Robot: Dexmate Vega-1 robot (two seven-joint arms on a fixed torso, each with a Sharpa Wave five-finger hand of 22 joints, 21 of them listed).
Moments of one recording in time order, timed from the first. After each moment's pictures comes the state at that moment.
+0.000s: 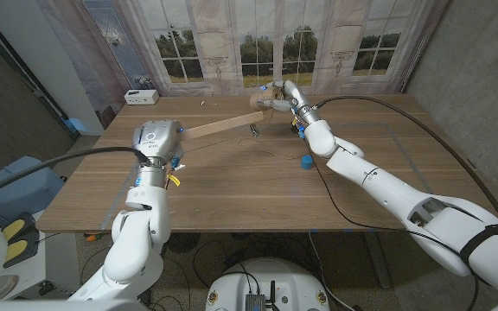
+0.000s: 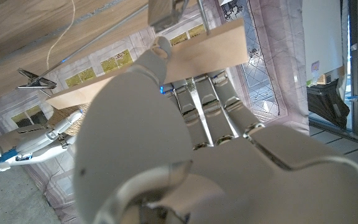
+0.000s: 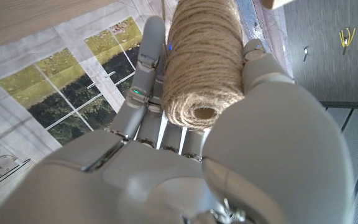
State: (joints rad) left arm 1.43 0.68 0.32 -2.37 1.18 0.78 0.22; left_hand 1.31 0.08 0.46 -0.15 0.17 0.85 0.03 0.43 0.22 0.83 -0.05 0.42 0.60 0.87 -0.01 0.49 0.55 0.59 -0.05 1.06 0.18; right arm -0.48 -0.37 -0.72 -1.19 -0.15 0.32 -0.35; right_hand 1.04 -0.12 0.39 -0.14 0.19 0.85 0.01 0.28 0.22 0.75 0.03 0.53 0.31 0.88 0.09 0.63 0.75 0.98 -0.12 0.91 0.36
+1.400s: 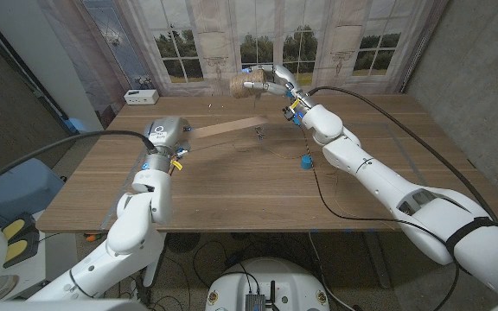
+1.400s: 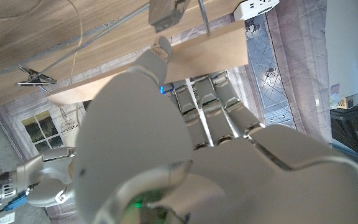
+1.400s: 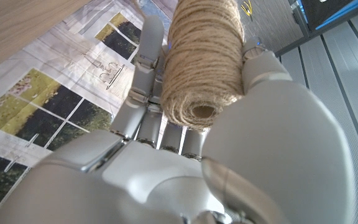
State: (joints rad) left arm 1.27 0.77 0.38 -2.30 1.00 0.82 0.17; left_hand 1.31 0.08 0.47 -0.16 0.17 0.85 0.03 0.43 0.22 0.85 -0.05 0.40 0.60 0.88 -0.01 0.47 0.56 0.58 -0.05 1.09 0.18; right arm -0.46 -0.30 -0.63 -1.16 0.31 0.53 0.14; right_hand 1.05 -0.14 0.39 -0.14 0.19 0.87 0.01 0.26 0.23 0.75 0.03 0.53 0.31 0.89 0.10 0.59 0.76 0.97 -0.11 0.97 0.35
